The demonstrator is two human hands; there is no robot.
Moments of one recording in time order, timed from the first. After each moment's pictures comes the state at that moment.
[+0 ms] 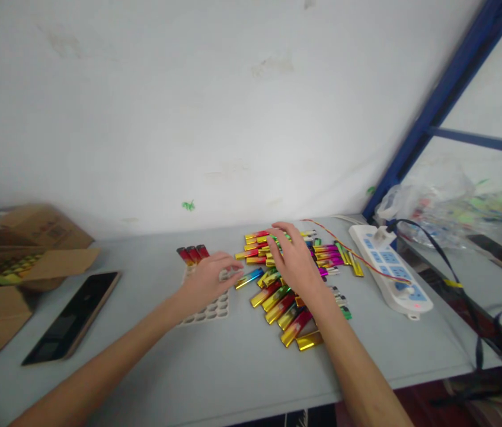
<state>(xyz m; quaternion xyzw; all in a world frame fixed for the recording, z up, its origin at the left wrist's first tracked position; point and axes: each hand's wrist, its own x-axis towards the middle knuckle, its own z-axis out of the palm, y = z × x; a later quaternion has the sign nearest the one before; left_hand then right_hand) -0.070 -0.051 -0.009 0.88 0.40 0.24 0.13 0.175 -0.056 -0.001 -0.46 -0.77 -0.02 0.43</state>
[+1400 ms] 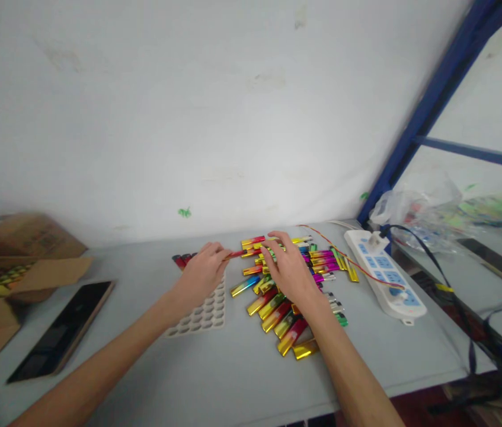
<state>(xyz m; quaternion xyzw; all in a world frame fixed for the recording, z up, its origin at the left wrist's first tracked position) -0.068 -0.029 0.006 0.87 0.47 0.16 0.03 0.173 -0.057 -0.005 -0.48 -0.78 0.00 0.40</state>
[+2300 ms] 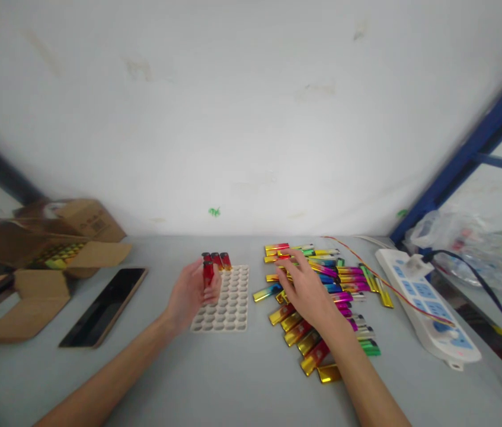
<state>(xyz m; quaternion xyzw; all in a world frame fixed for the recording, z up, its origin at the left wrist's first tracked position) -0.121 -0.075 -0.003 0.39 0.37 0.46 0.71 0.157 -0.062 -0.018 -0.44 -0.82 0.06 0.36</state>
